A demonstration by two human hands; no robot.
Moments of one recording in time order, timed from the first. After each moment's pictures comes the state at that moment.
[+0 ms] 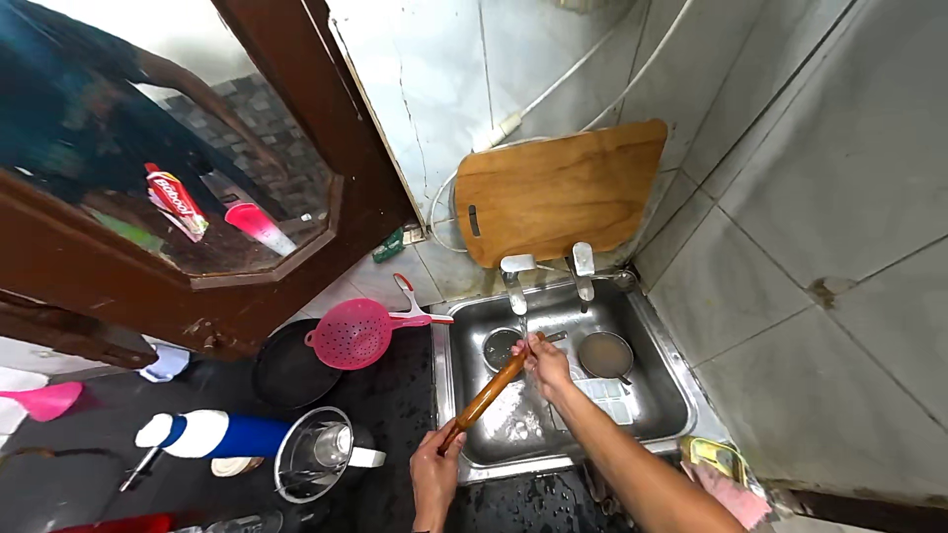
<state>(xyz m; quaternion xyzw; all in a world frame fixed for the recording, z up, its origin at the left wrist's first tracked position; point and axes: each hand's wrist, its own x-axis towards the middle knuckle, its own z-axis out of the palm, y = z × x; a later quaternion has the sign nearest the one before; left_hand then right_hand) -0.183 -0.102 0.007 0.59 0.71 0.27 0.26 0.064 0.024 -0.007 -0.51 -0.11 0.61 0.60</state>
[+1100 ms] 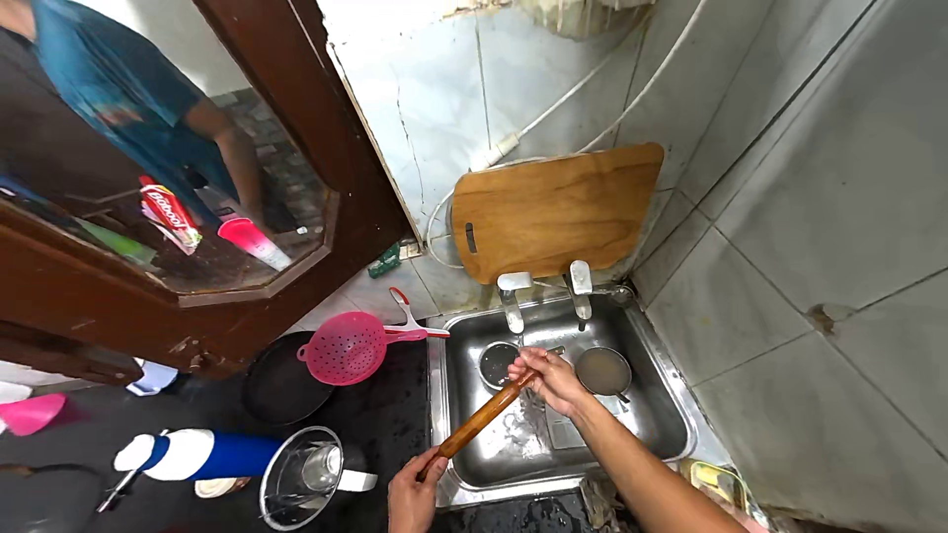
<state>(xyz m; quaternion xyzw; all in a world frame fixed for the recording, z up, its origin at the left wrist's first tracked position) -0.207 -0.101 0.023 0.57 0.71 0.27 0.33 0.095 0.022 0.019 -0.38 -0.19 0.72 0.55</state>
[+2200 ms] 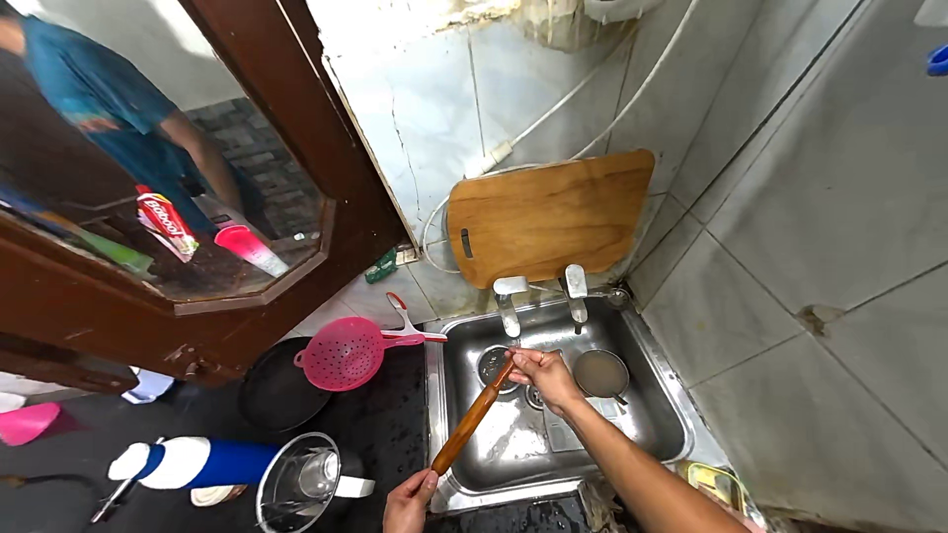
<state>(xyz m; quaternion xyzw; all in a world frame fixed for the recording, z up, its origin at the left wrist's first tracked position) -0.211 -0.115 0.015 0.39 0.71 0.34 0.48 0.089 0.026 0.026 -0.49 -0.33 0.61 0.53</state>
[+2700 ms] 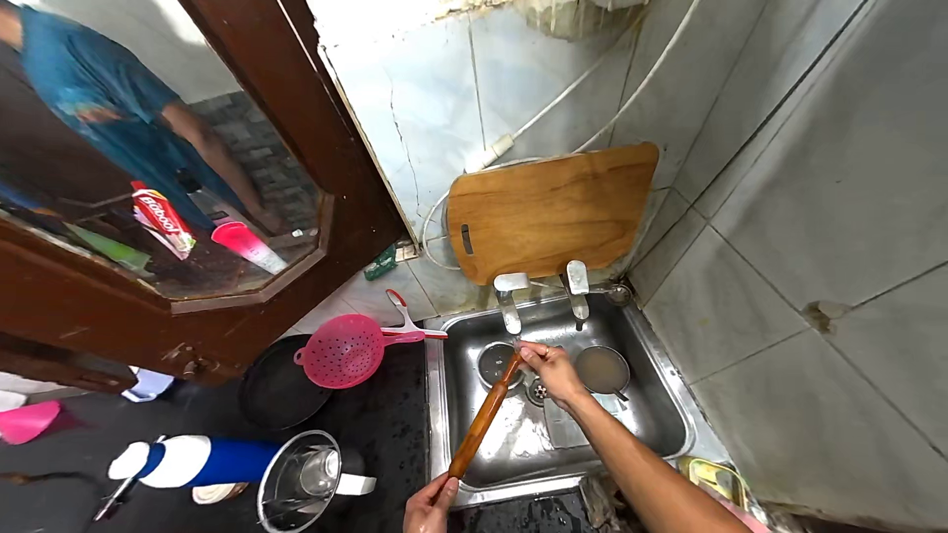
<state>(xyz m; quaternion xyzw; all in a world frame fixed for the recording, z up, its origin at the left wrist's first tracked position) -0.183 -0.134 0.017 0.39 0.71 0.33 0.49 0.099 0.027 0.019 -0.54 -0.41 0.53 0.51</state>
